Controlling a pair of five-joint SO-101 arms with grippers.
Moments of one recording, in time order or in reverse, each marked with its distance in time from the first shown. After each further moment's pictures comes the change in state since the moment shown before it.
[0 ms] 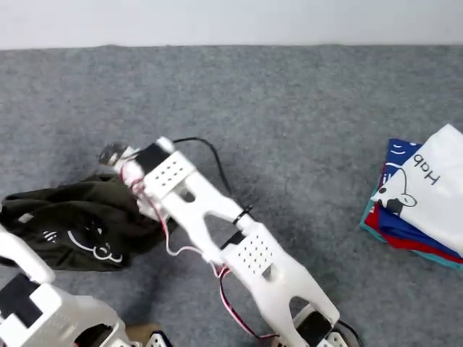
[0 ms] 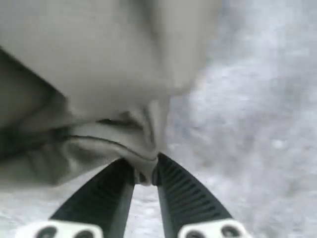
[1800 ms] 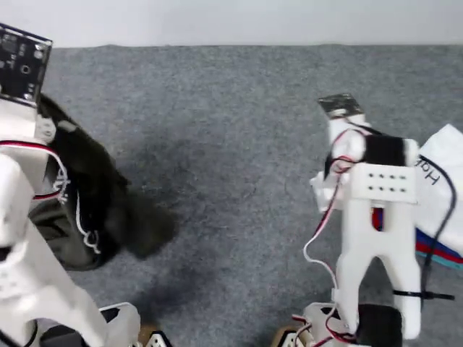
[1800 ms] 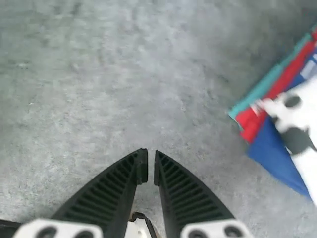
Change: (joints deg) left arm 32.5 -27.3 -33.7 12.6 8.2; right arm 46.9 -76.8 73.9 -3.1 0.5
